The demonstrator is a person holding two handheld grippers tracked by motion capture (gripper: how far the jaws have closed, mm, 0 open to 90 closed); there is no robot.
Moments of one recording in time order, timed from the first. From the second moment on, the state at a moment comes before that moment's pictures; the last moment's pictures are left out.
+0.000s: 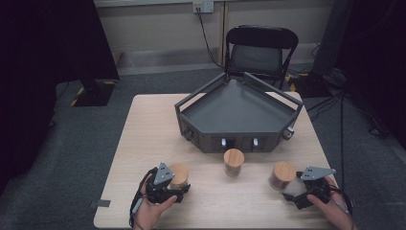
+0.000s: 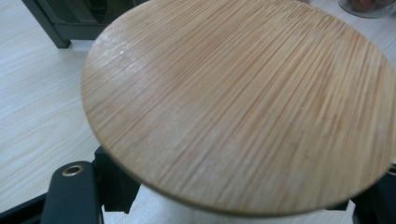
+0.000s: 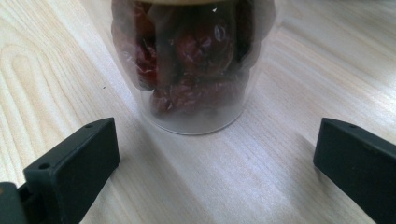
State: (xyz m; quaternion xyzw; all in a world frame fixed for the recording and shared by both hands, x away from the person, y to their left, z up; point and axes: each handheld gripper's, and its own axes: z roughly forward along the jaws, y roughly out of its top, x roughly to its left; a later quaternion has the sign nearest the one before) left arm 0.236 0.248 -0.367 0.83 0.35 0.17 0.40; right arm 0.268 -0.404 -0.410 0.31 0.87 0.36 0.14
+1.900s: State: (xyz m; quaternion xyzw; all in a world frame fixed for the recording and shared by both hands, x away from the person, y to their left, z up) left arm 0.290 0.207 -0.326 0.83 0.32 0.15 0.43; right arm 0.268 -0.404 -0.410 0.31 0.87 0.36 0.14
